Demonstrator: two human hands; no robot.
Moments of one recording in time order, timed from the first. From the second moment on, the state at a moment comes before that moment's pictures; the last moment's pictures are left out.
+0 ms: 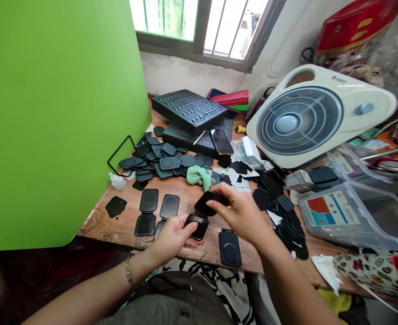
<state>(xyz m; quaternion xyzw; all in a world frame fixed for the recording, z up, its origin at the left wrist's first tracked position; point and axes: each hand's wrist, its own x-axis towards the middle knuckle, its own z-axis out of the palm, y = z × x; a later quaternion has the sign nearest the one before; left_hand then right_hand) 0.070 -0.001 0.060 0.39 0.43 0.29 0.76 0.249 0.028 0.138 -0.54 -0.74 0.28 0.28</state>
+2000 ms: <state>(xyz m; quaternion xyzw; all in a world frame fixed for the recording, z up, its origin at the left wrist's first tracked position) 0.042 -0.005 0.058 0.60 0.43 0.17 0.65 0.336 -0.113 0.015 -0.48 -0.86 0.04 0.19</state>
